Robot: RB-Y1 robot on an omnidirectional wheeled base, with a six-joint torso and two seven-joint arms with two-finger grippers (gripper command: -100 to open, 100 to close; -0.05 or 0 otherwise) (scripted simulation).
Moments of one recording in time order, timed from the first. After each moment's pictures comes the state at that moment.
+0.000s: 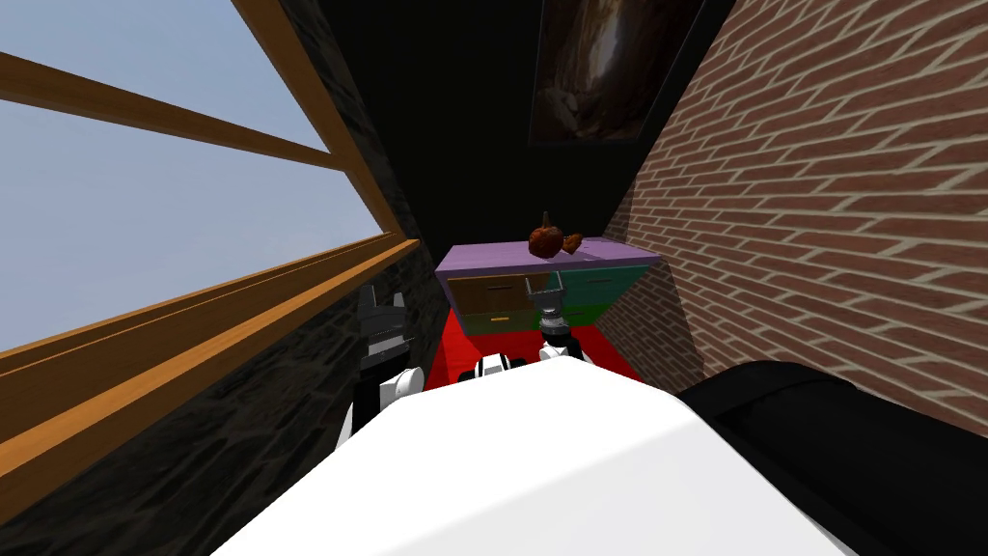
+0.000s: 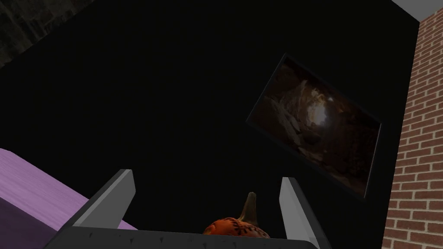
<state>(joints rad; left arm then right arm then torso) 0.48 -0.02 0.01 -2.26 0.07 -0.38 0.02 0.43 -0.25 0.26 -2.06 -0.29 -0.79 -0.69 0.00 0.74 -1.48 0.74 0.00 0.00</state>
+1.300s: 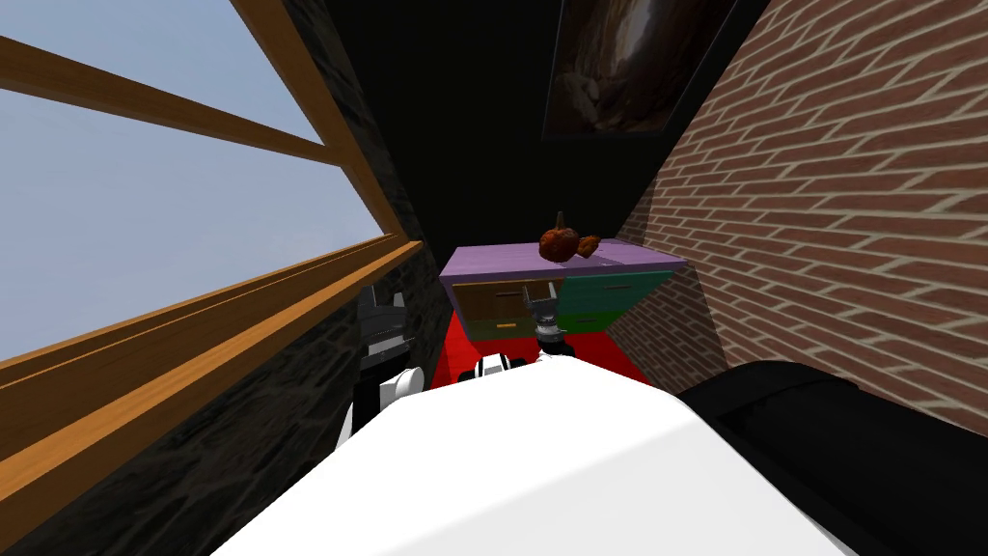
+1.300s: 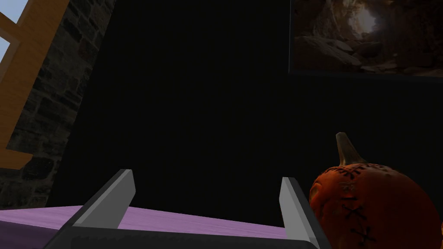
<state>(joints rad) 0.48 -0.02 0.01 -2.26 0.07 -0.38 0.02 0.41 -0.32 0.39 -1.95 -0.48 -0.91 -1.04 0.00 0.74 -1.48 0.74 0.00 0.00</state>
